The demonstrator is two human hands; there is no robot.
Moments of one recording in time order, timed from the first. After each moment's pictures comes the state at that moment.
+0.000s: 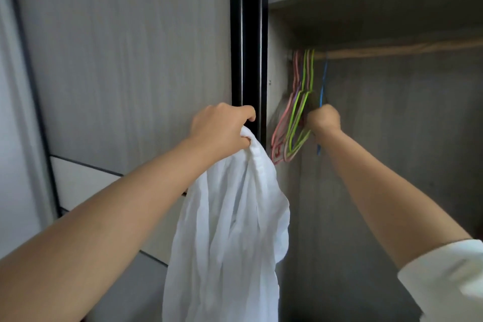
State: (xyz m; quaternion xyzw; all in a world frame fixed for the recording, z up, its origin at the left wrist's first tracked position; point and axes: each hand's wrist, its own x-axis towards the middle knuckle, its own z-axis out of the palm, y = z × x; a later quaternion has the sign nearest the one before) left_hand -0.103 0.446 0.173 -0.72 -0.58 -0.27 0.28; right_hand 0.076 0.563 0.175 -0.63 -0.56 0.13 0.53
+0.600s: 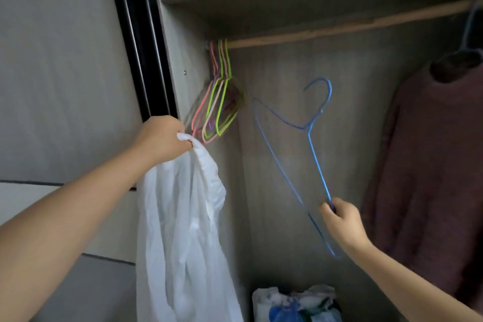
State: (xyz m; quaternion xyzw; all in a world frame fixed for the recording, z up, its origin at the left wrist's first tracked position) left_hand -0.045 0.416 0.154 -0.72 -0.64 -0.24 0.12; right_hand 0.231 0.403 -0.025 -0.64 -0.54 0.13 0.54
